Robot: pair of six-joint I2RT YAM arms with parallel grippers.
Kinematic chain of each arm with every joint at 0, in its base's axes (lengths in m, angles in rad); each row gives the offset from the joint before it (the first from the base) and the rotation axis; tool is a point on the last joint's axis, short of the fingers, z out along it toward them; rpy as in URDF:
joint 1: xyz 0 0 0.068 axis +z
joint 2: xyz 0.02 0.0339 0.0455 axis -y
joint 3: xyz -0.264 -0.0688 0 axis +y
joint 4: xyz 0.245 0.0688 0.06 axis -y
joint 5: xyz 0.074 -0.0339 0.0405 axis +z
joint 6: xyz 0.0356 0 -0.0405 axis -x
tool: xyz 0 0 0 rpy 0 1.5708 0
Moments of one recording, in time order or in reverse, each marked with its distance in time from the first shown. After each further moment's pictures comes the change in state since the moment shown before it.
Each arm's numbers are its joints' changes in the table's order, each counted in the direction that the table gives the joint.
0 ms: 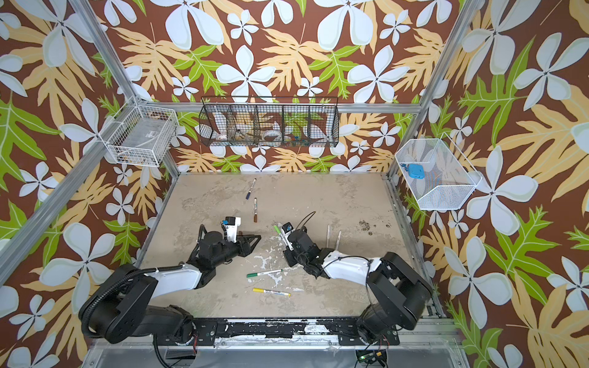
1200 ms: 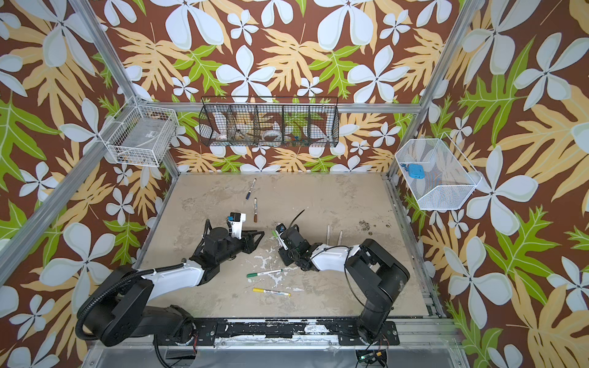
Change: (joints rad) left arm -0.076 -0.005 -0.139 -0.206 0.145 -0.127; right arm -0.001 -0.254 -0.150 -0.068 -0.013 0.048
